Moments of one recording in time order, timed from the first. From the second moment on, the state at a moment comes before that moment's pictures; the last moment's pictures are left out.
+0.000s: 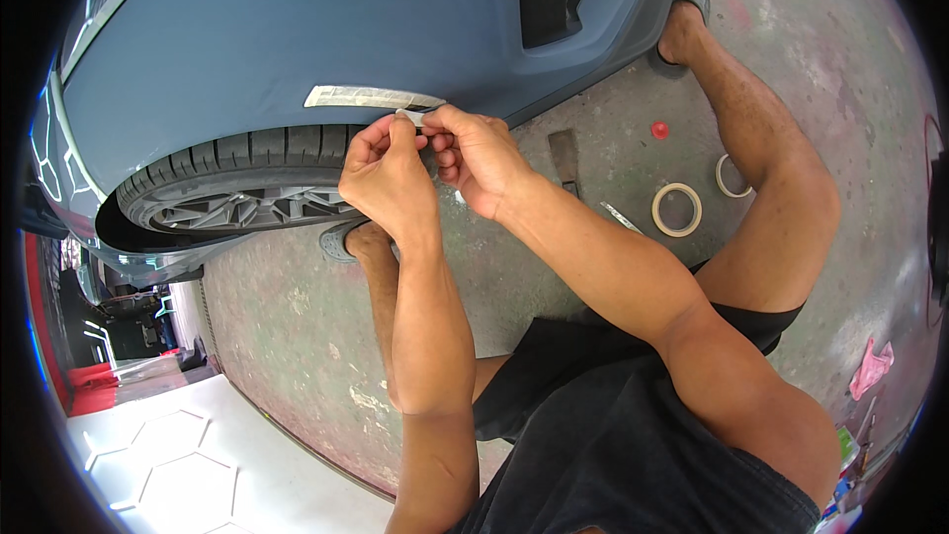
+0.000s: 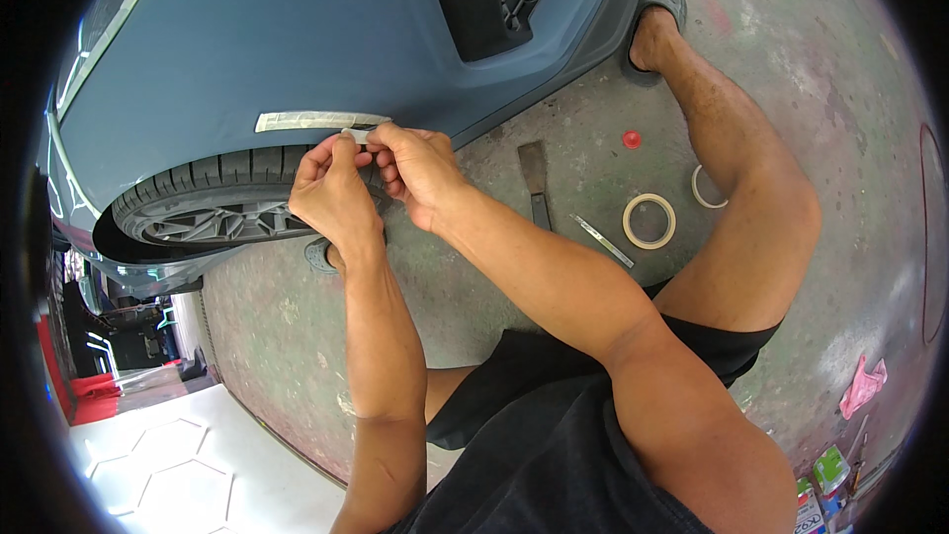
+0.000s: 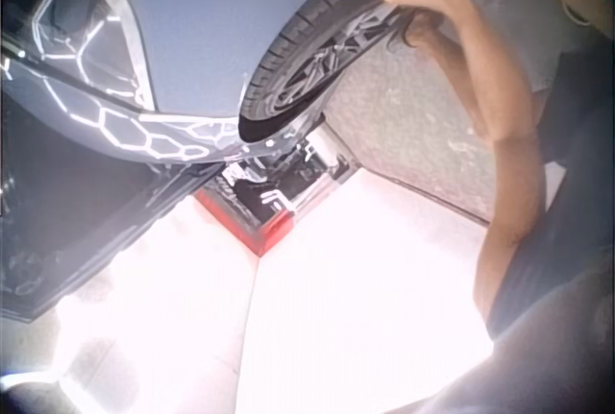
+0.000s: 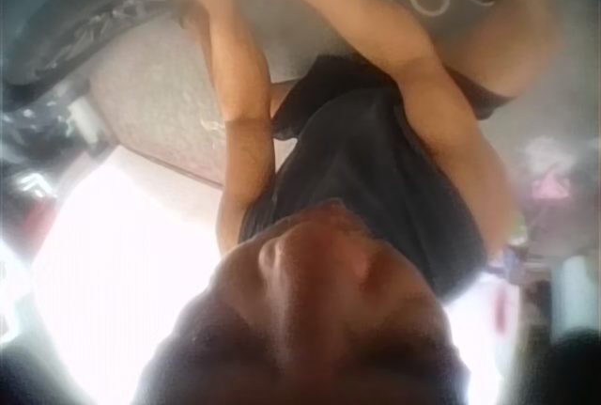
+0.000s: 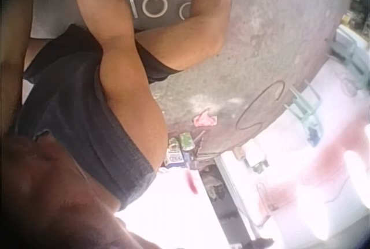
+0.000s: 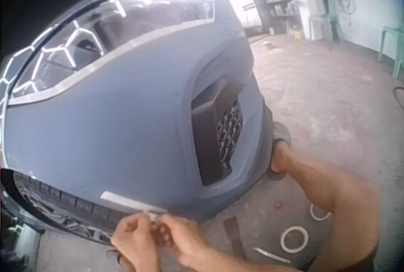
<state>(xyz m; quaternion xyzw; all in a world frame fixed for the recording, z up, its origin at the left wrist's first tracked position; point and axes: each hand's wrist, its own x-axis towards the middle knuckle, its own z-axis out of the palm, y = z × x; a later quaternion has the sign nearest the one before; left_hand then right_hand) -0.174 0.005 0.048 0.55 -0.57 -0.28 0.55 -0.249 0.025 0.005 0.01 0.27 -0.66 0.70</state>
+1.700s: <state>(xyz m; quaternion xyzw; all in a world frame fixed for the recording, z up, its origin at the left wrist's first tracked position) -0.176 0.002 0.044 0.55 -0.58 -0.26 0.54 -0.251 0.025 -0.002 -0.01 0.25 -0.67 0.70</state>
